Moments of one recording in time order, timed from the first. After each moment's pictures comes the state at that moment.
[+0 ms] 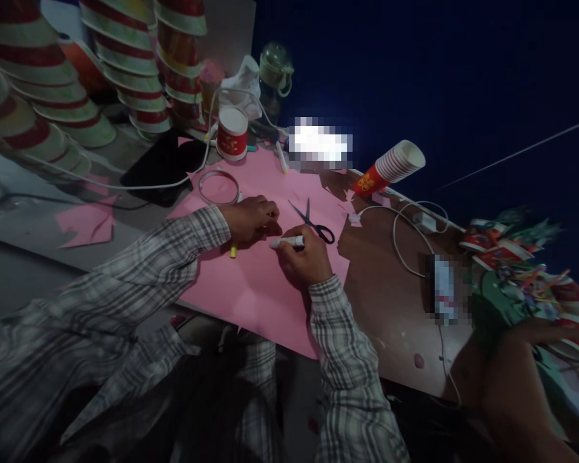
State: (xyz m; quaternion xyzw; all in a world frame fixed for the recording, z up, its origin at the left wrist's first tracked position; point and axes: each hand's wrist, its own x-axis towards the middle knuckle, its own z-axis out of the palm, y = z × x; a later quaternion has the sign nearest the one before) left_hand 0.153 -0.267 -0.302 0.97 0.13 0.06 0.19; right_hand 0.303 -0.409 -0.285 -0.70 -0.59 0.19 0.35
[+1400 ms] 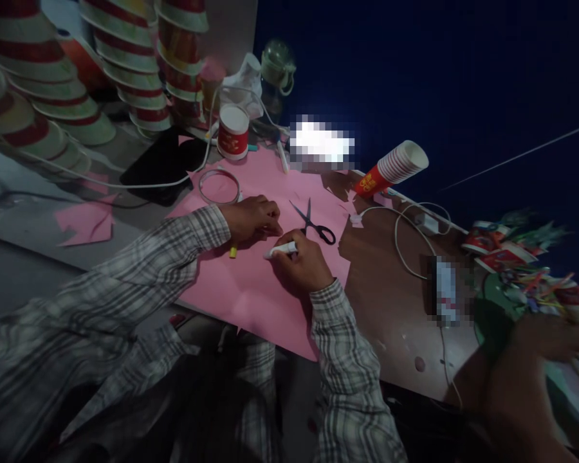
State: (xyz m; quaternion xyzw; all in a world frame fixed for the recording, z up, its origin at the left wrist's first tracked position) left_hand 0.153 -0.267 -0.302 0.97 0.14 0.07 0.19; right_hand 0.314 -0.409 -0.287 -0.68 -0.63 0.23 0.29
